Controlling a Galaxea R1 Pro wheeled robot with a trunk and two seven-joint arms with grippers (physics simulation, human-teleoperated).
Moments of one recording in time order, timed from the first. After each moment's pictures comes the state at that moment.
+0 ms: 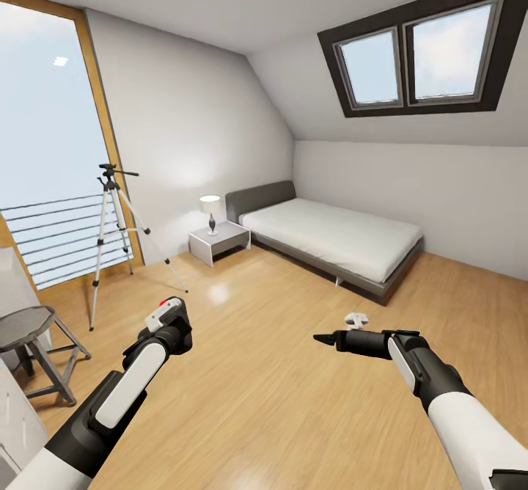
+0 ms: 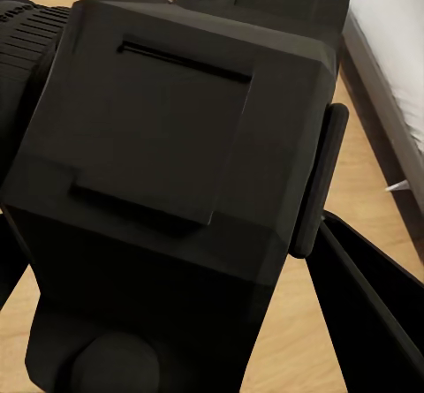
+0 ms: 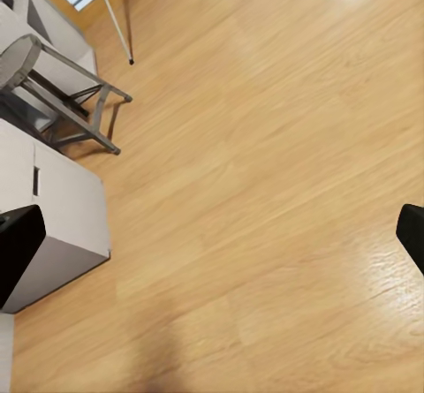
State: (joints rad) left arm -0.51 0.18 -0.39 -1.36 1.15 0.24 0.86; right arm -0.73 -0.15 -0.01 -0.67 -0.09 0.58 0.78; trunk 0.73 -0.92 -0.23
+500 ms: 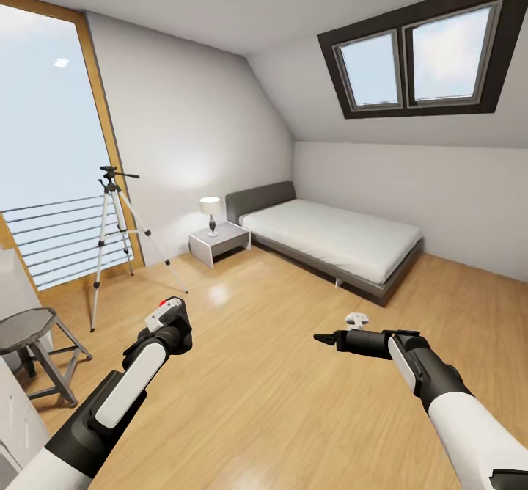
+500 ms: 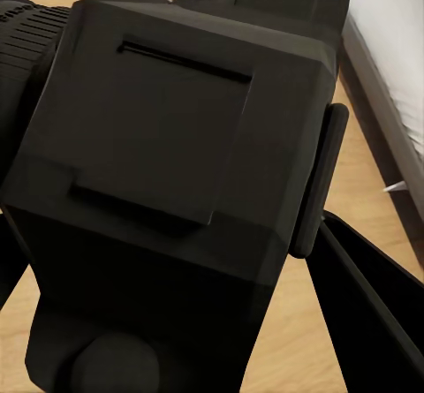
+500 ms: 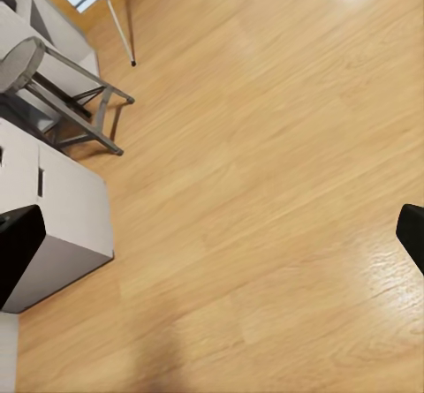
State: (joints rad) left arm -0.51 0.18 -0.39 -1.36 1.15 0.24 0.86; right arm -0.73 -0.15 -0.02 -0.67 -0.09 0.58 0.78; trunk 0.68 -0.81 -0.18
